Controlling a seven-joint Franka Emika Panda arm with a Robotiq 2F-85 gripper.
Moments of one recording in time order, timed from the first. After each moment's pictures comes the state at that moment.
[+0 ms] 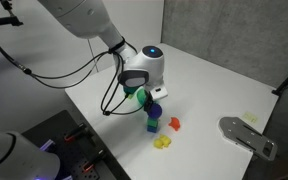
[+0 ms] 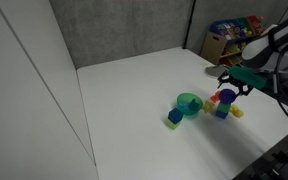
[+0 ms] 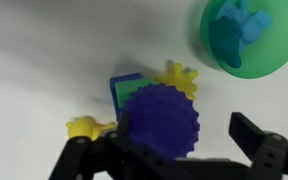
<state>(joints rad) -0.06 0.36 -0.12 -2.33 0.42 2.77 0.68</state>
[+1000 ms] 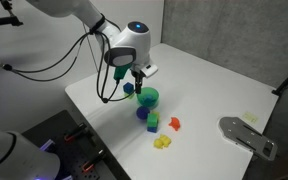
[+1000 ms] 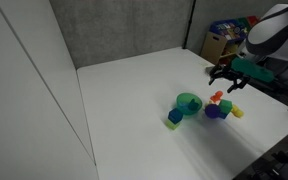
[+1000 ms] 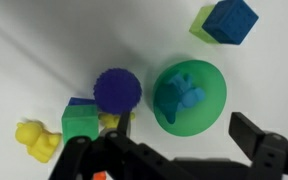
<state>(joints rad) -0.02 0.17 -0.01 -2.38 0.42 2.64 0.45</state>
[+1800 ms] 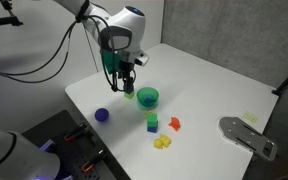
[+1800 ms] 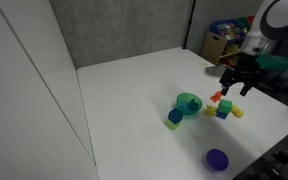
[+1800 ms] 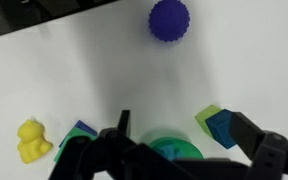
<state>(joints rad) 0.00 0.03 0.00 -2.38 0.25 2.23 0.19</state>
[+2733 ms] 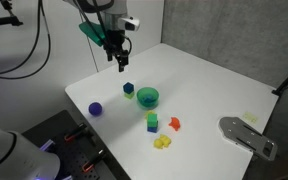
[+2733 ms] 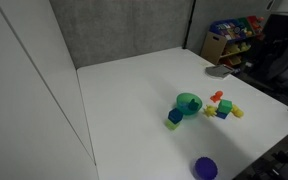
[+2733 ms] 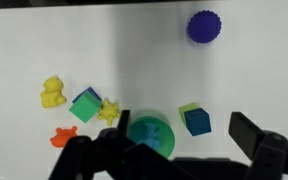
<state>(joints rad) 0.02 -0.26 0.01 -2.37 0.11 2.01 0.09</state>
